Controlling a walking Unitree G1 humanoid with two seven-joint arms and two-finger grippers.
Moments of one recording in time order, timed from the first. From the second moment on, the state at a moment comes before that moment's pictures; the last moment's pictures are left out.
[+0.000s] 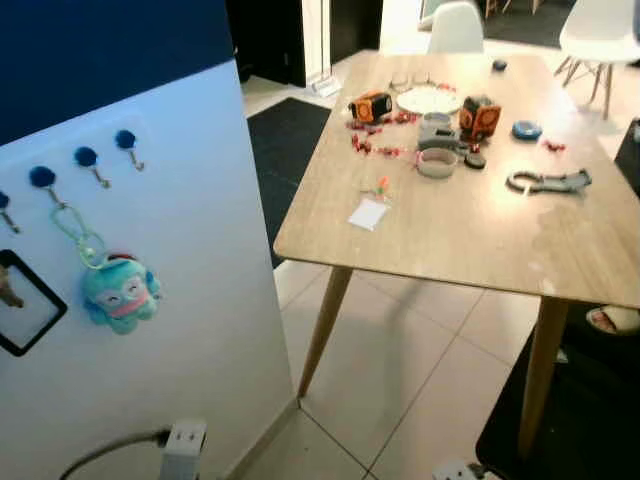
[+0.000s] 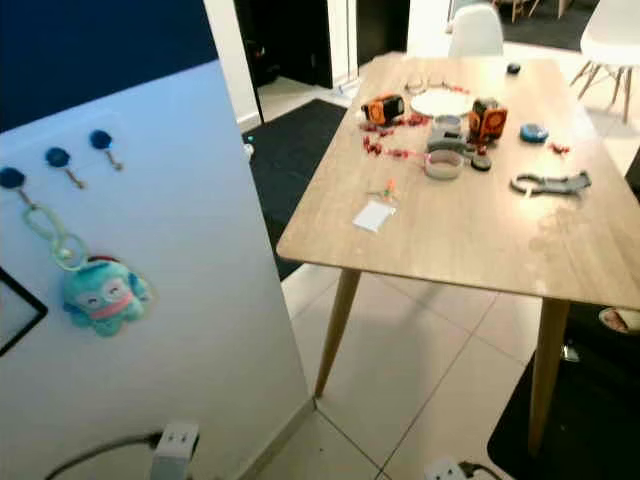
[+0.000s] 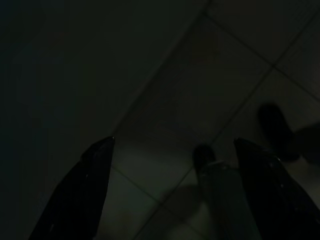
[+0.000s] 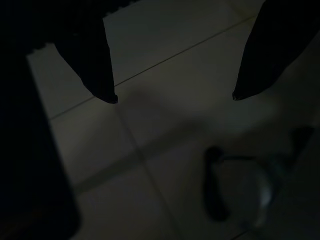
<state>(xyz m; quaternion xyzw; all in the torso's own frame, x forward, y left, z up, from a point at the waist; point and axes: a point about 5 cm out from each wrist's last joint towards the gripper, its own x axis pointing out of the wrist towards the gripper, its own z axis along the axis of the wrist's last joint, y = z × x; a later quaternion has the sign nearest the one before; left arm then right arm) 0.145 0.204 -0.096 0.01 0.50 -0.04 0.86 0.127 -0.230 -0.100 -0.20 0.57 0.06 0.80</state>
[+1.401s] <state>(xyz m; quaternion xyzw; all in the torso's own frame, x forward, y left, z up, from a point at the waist) 0.139 0.204 -0.099 0.01 0.51 -0.04 0.86 0.122 -0.220 -0.104 -0.19 0.57 0.08 0.79</state>
